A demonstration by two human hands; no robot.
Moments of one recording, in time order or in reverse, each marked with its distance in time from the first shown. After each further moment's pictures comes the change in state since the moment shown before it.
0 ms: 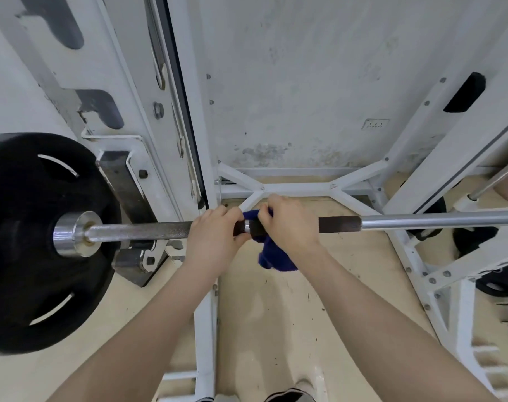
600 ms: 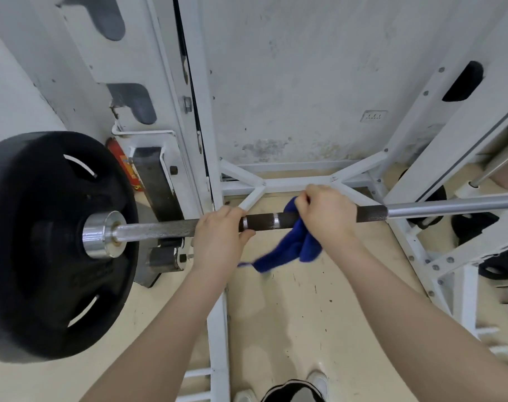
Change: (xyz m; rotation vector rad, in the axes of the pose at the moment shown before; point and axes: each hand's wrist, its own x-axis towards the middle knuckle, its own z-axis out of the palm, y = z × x) left_hand -0.014 -0.038 -0.010 -0.064 0.052 -0.029; right_hand -0.002 -0.006 -0.005 -0.116 0.044 0.217
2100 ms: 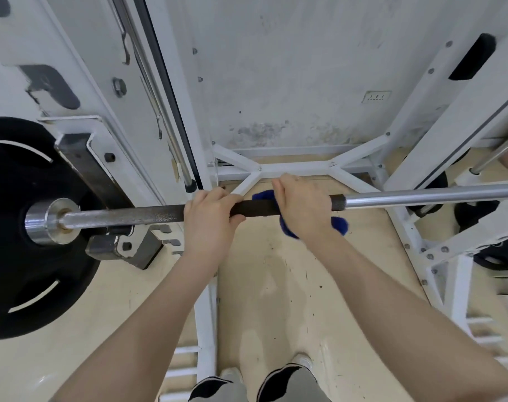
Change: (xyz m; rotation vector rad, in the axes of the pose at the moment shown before) left_hand 0.007 0.070 0.028 0.014 0.042 -0.036; right_hand 0.004 0.053 -0.014 -0.026 -0.089 -0.309
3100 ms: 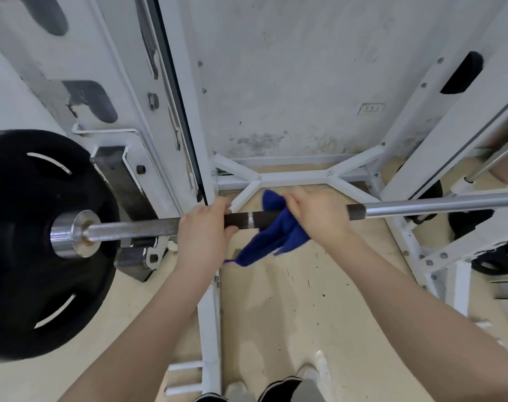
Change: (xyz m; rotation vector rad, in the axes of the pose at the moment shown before) left_hand 0.001 -0.043 -0.027 -0.017 -0.061 -0.057; right_hand 0.010 -0.008 0.000 0.016 -0.082 -0.021
